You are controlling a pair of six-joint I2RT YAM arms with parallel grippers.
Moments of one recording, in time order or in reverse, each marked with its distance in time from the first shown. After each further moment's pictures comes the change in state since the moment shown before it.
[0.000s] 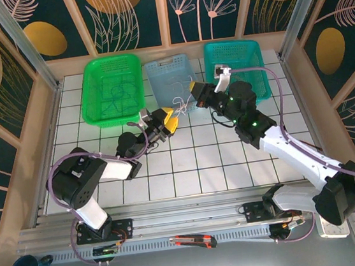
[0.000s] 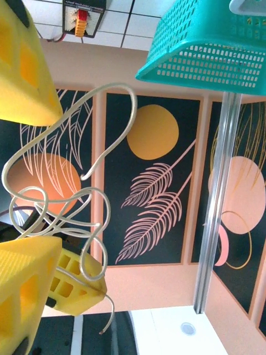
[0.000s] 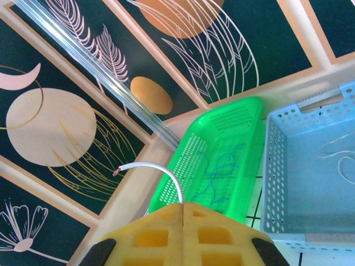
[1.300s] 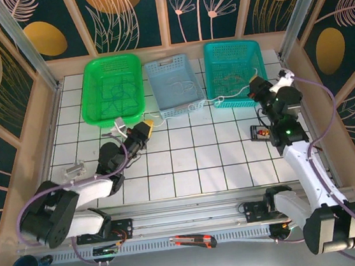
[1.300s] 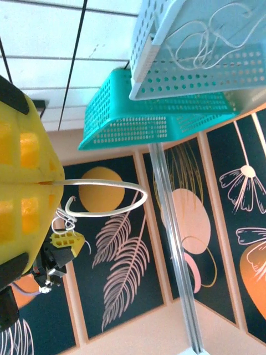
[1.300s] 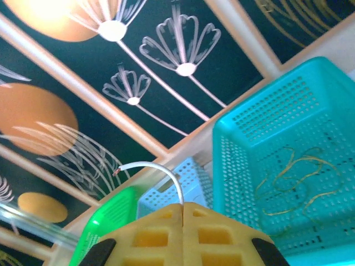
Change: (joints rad) left arm 0.116 -0.404 -0.227 -0.323 -0.112 0.443; right arm -0.545 -0.233 -0.230 -0.024 0.009 0.051
